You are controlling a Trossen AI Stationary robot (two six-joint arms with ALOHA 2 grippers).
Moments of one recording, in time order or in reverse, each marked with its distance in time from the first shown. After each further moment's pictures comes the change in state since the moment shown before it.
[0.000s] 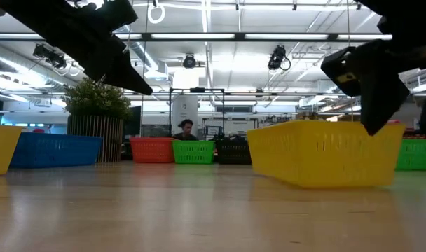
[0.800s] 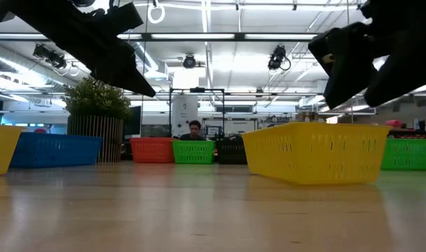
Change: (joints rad) left arm 0.046 0.000 0.000 0.011 0.011 0.000; right arm -0.010 -0.019 0.000 0.060 0.127 -0.083
